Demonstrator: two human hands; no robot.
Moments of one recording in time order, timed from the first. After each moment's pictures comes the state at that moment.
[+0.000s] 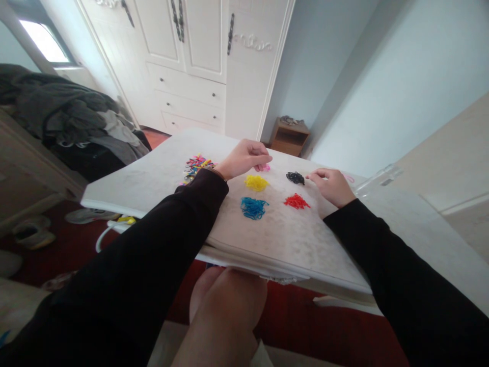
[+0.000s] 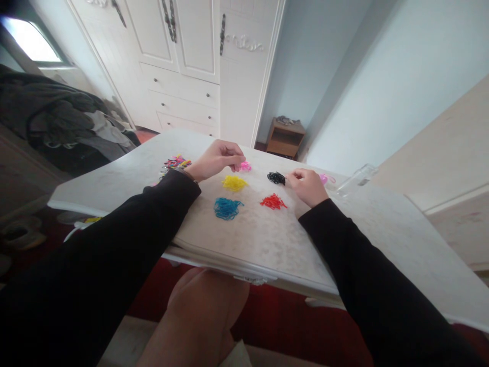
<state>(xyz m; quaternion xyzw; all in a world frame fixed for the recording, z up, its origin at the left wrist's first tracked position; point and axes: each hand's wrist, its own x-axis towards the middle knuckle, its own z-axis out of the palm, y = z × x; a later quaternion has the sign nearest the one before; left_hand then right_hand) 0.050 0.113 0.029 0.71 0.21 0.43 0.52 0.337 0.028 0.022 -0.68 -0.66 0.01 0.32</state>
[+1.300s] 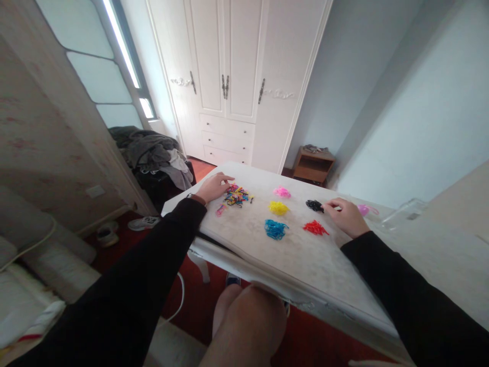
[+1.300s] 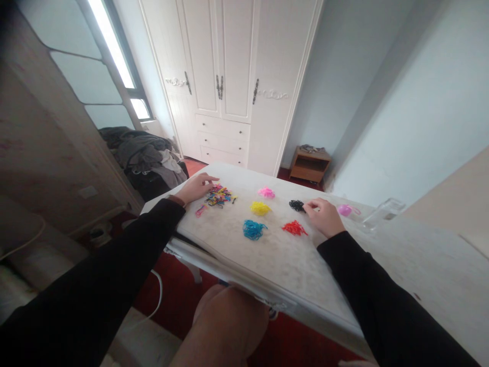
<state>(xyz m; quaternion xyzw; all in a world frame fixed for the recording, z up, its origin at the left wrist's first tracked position) -0.123 0.146 -0.007 0.78 0.54 0.30 0.09 0.341 0.038 0.003 -0.63 -0.68 0.01 0.36</state>
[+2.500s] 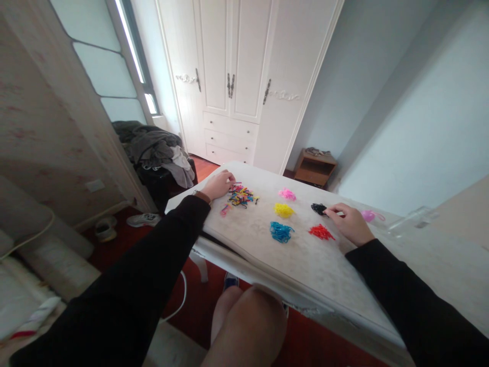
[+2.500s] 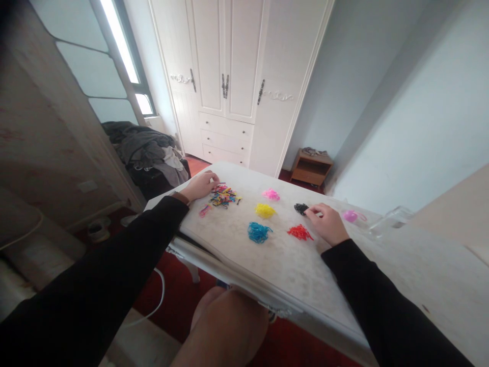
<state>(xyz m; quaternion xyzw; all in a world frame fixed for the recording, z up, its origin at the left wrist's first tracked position) -0.124 0.159 -0.013 0.79 0.53 0.29 0.04 0.333 0.035 0.002 -0.63 -0.69 0.04 0.36</state>
